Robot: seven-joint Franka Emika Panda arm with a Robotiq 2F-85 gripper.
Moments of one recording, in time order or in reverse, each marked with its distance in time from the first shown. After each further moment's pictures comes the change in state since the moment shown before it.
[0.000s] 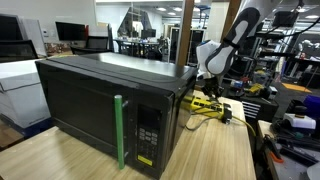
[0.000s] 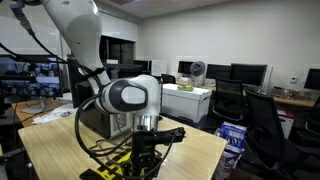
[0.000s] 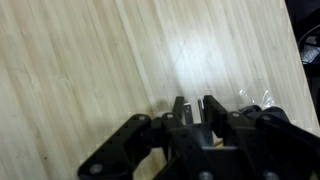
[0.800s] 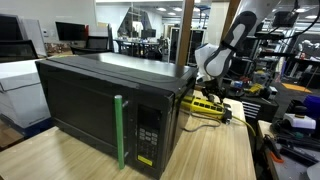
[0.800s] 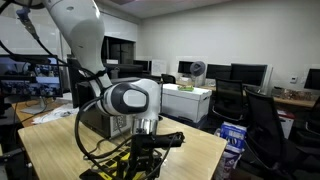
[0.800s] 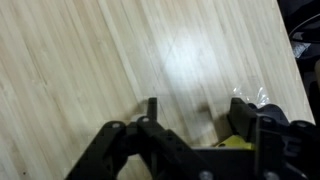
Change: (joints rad) arm 0.000 0.026 0.007 0.017 0.002 -0.047 0.034
